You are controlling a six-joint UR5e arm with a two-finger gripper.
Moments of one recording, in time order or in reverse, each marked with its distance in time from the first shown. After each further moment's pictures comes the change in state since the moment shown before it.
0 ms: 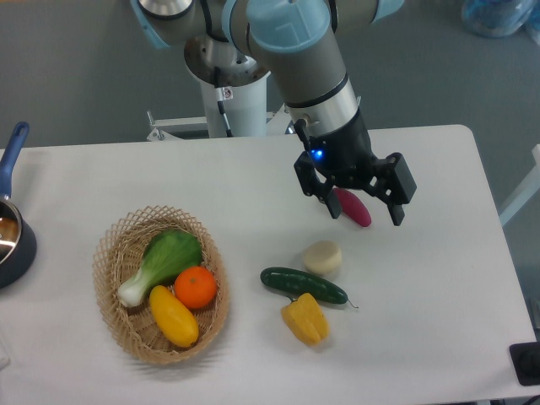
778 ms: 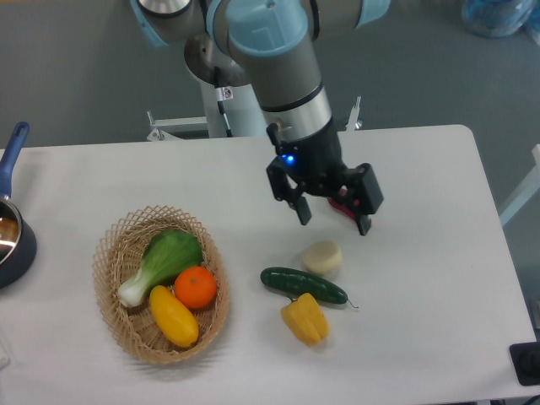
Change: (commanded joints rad) arm -0.089 0.043 -0.135 0.005 -0.066 -0.214
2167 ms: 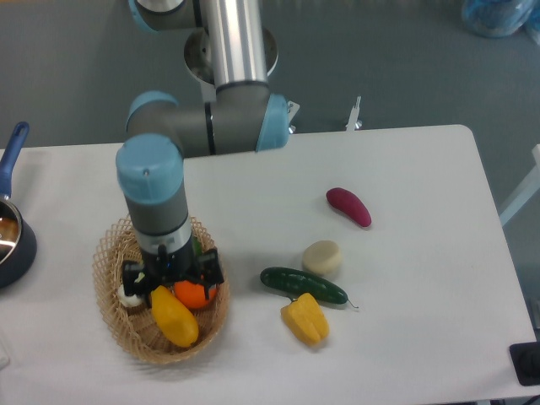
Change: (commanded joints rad) arm -0.243 -0.337 0.079 0.055 -0.176 -0.844
